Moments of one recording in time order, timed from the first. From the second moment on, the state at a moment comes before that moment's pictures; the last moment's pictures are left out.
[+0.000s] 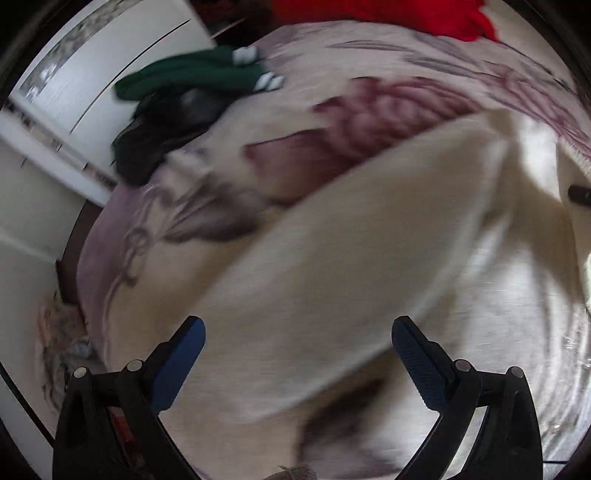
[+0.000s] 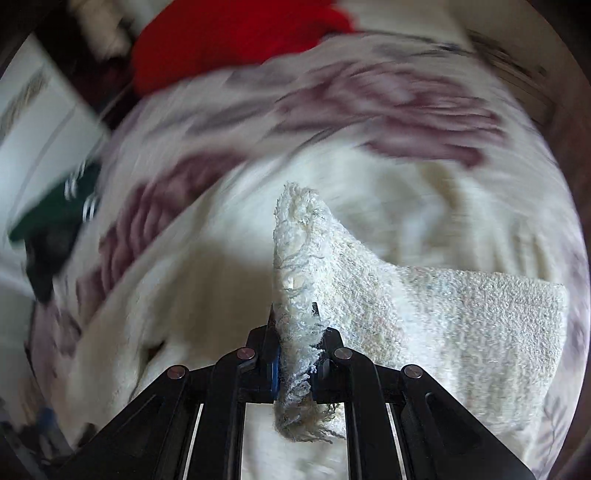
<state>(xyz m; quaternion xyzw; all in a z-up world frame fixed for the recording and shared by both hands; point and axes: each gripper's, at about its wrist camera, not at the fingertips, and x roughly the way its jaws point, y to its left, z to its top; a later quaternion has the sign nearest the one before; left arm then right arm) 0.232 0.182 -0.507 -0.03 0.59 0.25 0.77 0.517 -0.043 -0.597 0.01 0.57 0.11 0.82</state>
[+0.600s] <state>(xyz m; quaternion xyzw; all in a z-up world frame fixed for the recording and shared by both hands) 0.111 0.288 -0.596 -0.48 0.58 0.13 0.64 0.450 -0.063 -0.603 0.20 0.63 0.04 0.75</state>
